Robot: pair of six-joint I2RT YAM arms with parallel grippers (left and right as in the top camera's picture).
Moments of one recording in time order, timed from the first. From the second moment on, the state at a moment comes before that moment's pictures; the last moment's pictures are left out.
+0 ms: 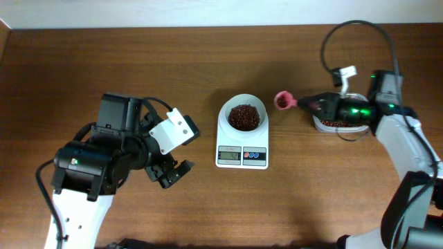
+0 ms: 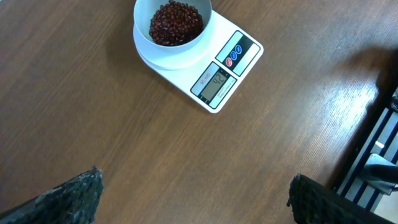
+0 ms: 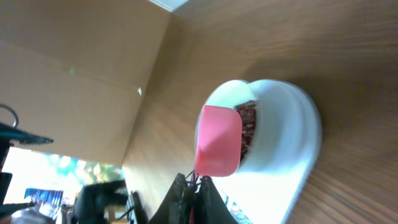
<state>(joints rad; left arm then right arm) -0.21 1.15 1.35 -1.28 0.36 0.70 -0.16 1.67 1.08 -0.42 -1.20 0.08</state>
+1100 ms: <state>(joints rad) -0.21 1.15 1.35 -1.28 0.36 0.70 0.10 1.68 1.08 -0.24 -0.90 -0.19</state>
